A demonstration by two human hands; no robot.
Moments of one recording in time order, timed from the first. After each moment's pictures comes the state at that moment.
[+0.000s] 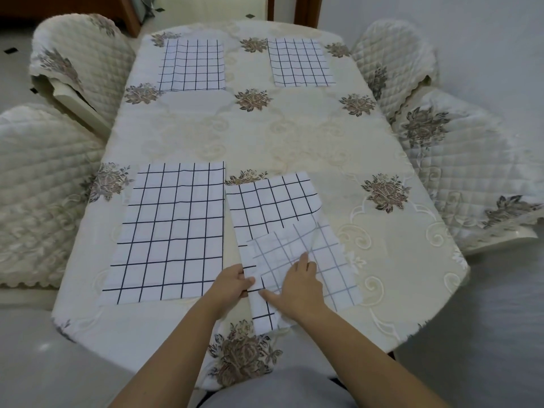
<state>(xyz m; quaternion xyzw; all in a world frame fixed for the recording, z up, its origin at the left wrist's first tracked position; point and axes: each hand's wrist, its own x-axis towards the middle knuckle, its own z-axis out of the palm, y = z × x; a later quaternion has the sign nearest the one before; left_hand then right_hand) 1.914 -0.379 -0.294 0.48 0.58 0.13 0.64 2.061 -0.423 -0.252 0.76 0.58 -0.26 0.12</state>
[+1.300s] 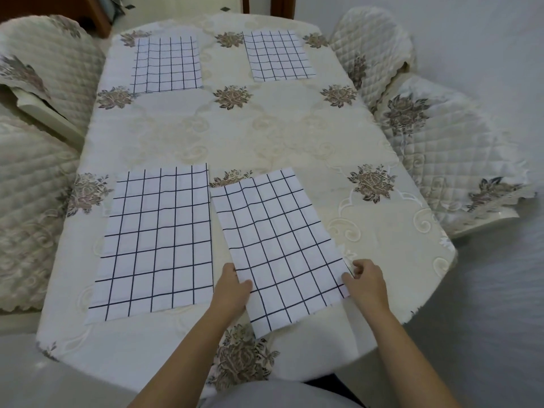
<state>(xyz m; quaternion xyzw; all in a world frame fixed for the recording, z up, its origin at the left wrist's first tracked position) 1.943 -0.389 -0.275 0.52 0.66 0.11 0.53 2.175 -0.463 -0.263 0.87 0.29 -0.32 -0.25</state>
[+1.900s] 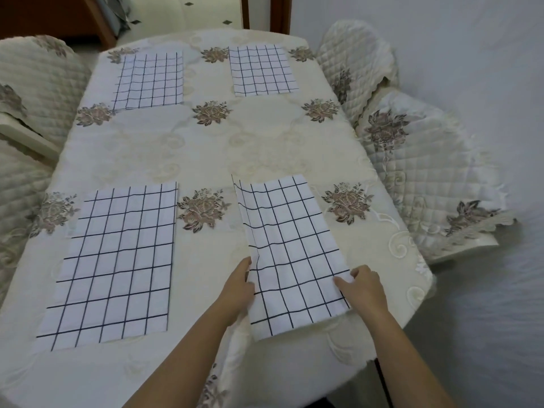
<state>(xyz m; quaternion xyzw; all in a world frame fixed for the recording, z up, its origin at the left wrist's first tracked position) 2.046 -0.365 -0.257 0.51 0.61 0.11 0.60 2.261 -0.436 -0.249 0.88 0.29 -0.35 -0.15</state>
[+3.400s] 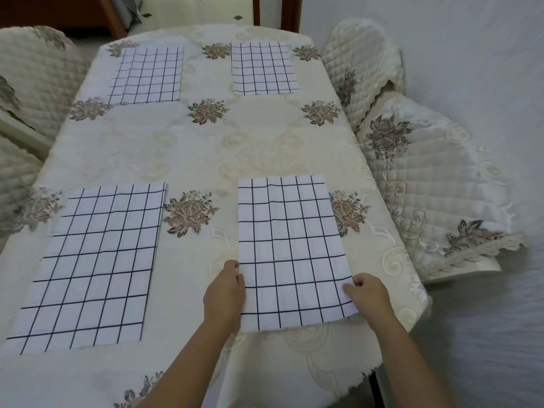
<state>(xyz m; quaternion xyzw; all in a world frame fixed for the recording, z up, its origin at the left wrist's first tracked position) 2.071 -0.362 -0.284 0.65 0.70 0.09 0.28 2.314 -0.423 -0.266 0.85 0.30 -0.39 -0.20</state>
